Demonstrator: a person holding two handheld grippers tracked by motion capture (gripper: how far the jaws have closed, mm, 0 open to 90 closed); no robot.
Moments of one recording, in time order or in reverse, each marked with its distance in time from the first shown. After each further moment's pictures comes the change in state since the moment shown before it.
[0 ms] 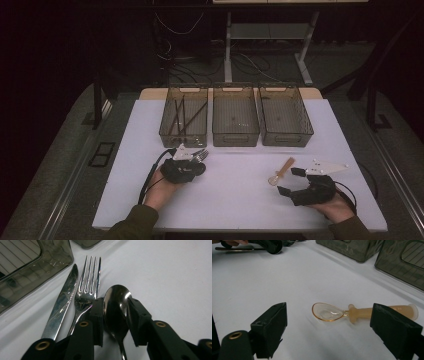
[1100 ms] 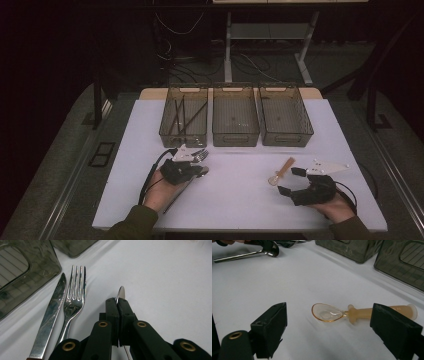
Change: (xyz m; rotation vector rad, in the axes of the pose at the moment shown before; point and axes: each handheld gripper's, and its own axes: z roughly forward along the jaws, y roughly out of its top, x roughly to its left) left arm -0.007 0.007 -0.011 -0.016 -0.059 0.046; right arm -0.001 -0.001 0.000 -0.012 -0.003 0.007
